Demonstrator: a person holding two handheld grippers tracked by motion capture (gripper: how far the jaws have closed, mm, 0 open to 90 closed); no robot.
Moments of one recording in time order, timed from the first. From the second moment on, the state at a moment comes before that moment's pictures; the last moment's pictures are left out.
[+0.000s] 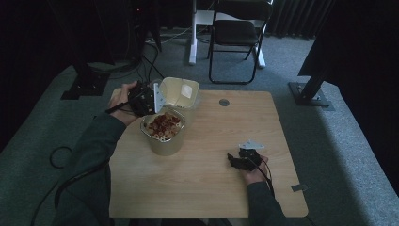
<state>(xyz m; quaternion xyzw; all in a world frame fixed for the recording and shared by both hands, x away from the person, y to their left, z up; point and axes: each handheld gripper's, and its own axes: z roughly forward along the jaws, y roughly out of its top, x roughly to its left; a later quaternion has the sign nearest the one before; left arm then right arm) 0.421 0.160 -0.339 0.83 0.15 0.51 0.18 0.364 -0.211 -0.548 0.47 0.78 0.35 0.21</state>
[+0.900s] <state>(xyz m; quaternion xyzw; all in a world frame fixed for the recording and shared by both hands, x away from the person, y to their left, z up) 0.466 0.146 -0.328 0.80 0.23 0.47 0.29 0.363 -0.212 -0.548 0.47 0.78 0.35 0.21</state>
